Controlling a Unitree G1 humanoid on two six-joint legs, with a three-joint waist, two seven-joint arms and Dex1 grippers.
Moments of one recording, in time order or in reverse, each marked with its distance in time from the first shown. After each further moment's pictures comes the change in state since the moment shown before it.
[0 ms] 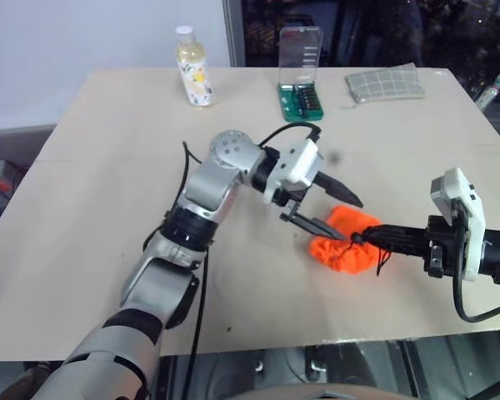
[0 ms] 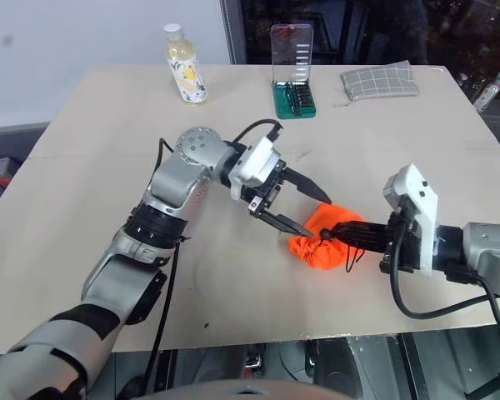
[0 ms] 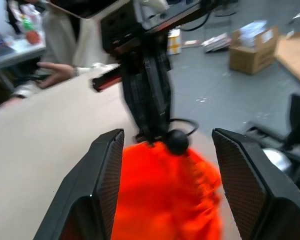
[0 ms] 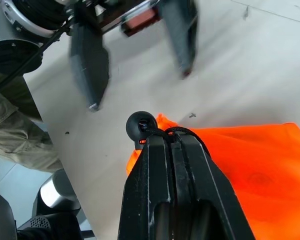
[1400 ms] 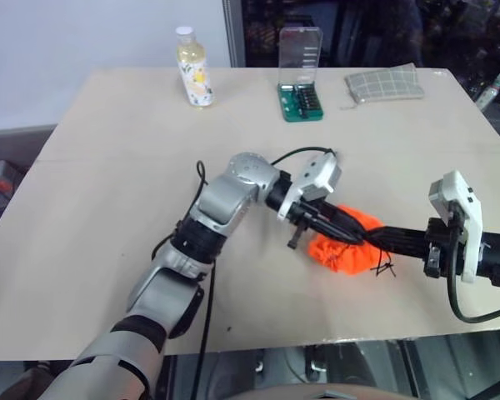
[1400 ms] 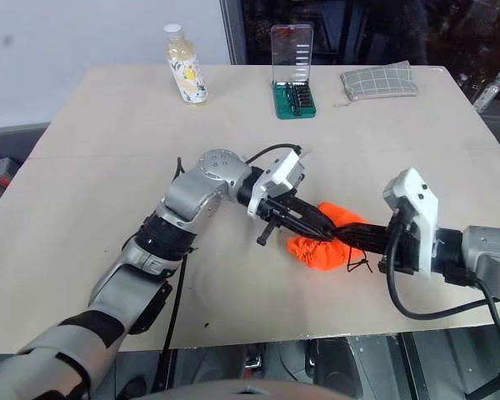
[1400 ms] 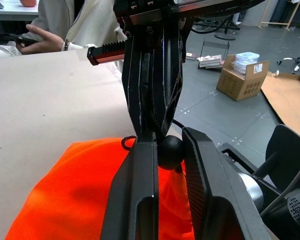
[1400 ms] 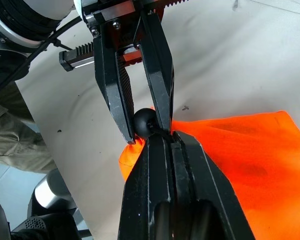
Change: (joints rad) left arm 0.041 -0.039 -0.048 -0.019 0.024 0.191 0.115; right arm 0.031 -0.014 0.001 0.003 0.015 -0.013 -0.047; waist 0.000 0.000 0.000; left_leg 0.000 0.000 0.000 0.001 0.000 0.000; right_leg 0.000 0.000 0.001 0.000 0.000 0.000
